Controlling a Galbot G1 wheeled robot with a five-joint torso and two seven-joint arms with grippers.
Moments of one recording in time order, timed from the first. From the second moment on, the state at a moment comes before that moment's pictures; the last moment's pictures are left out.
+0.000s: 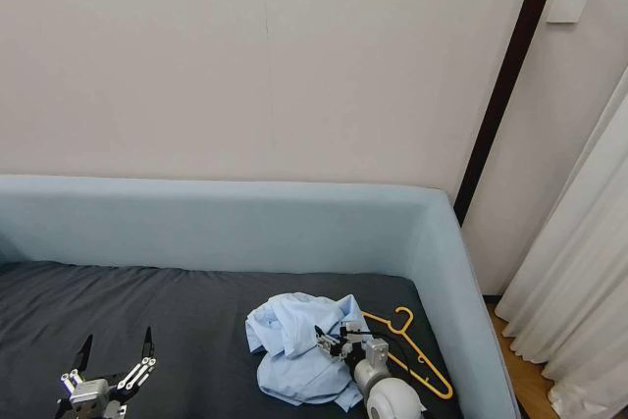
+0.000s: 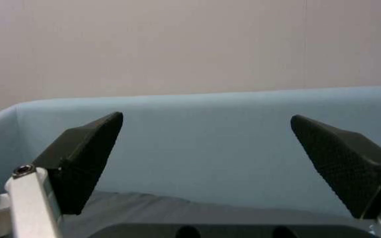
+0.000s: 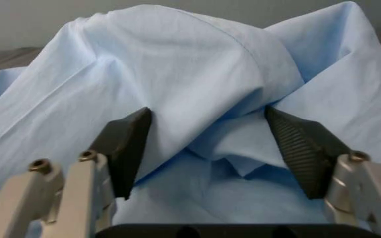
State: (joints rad) left arm 1.67 -1.44 -0.81 -1.89 -0.18 -0.50 -0.04; right arm -0.92 1.29 -0.09 1.34 0.61 -0.11 0.12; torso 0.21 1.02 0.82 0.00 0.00
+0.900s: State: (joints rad) left arm 1.62 -1.41 -0.81 -1.85 -0.22 -0.49 -0.05; right arm -0.91 1.32 -0.08 1.41 0.67 0.13 0.16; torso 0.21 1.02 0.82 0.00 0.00
